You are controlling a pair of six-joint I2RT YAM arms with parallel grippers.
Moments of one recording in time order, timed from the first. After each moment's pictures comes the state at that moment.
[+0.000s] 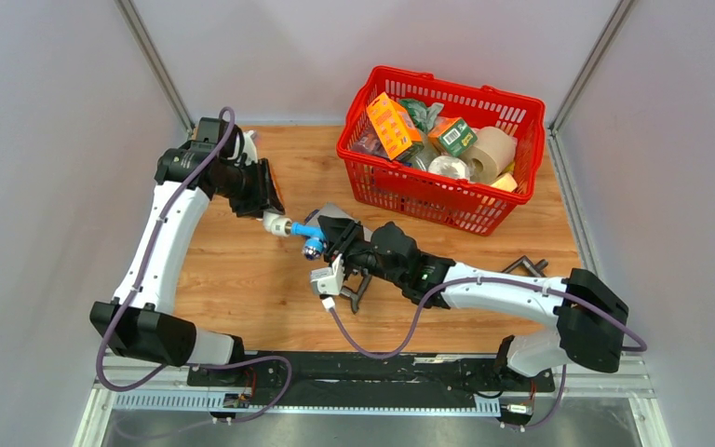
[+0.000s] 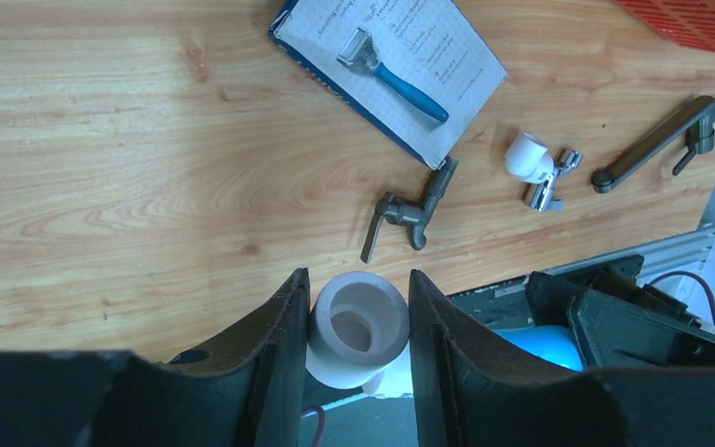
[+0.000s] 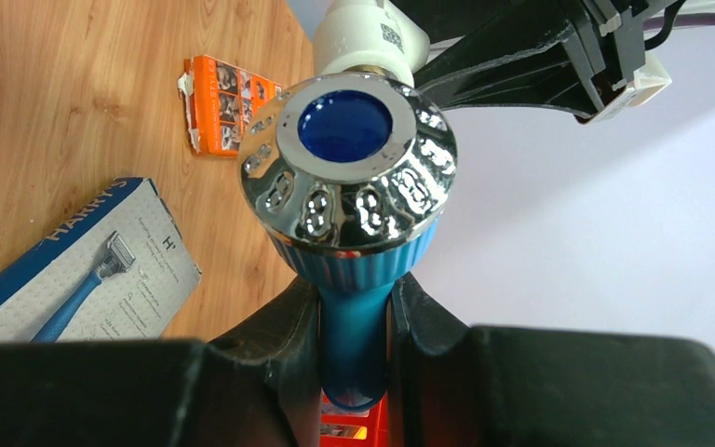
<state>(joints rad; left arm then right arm) -0.17 1.37 1.55 -1.23 0.30 -0.35 1.11 1.41 0.90 0.36 -0.02 -1.36</state>
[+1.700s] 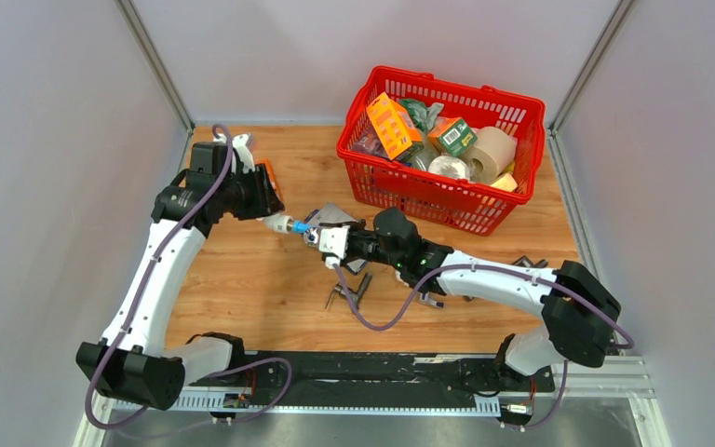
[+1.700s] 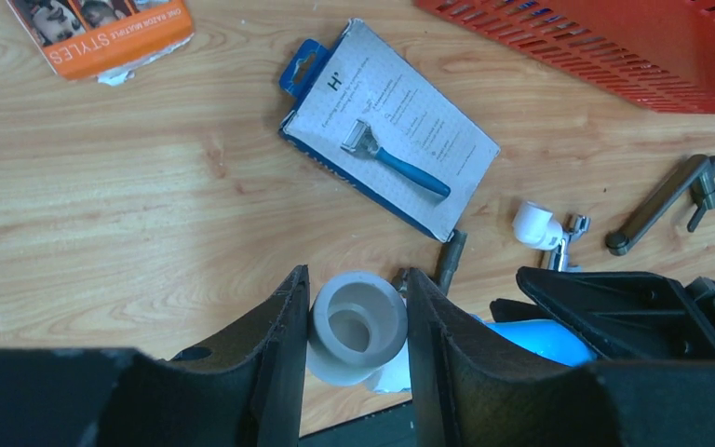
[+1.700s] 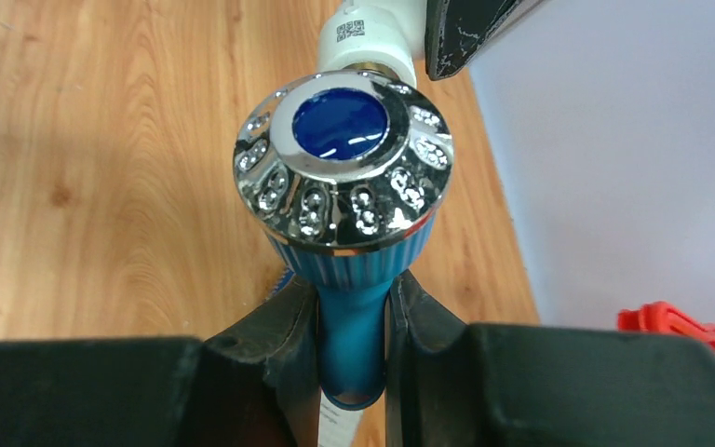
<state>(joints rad) -0.21 1.18 1.31 -0.92 0.23 -0.35 1.02 1.47 0.92 0.38 -0.19 -0.73</state>
